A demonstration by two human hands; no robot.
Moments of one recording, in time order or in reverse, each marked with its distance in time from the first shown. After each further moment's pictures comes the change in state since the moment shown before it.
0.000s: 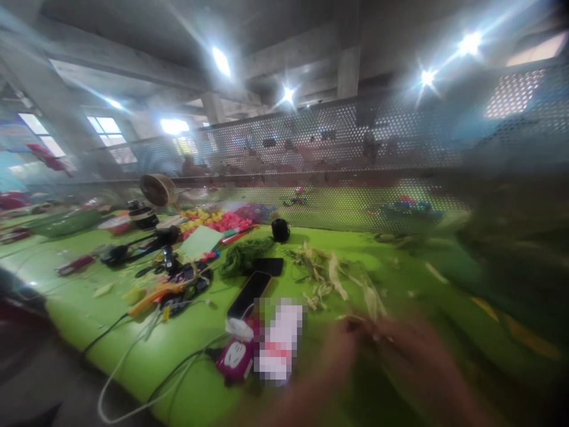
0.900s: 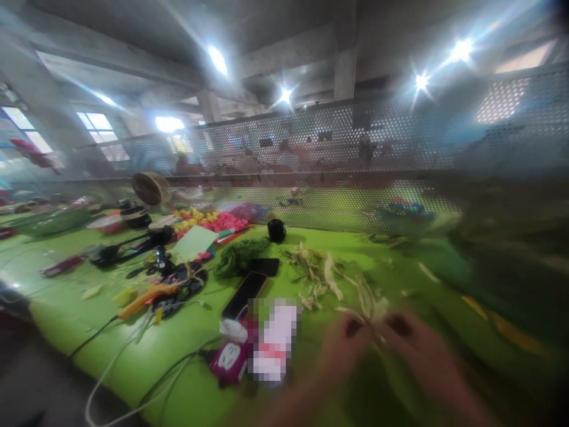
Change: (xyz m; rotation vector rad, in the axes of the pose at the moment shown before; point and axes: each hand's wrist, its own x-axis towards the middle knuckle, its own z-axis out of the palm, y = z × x) left_hand -0.002 0.002 0.001 0.305 0.008 0.138; right_hand 0.017 -0.021 -0.014 0.349 -0.068 0.590
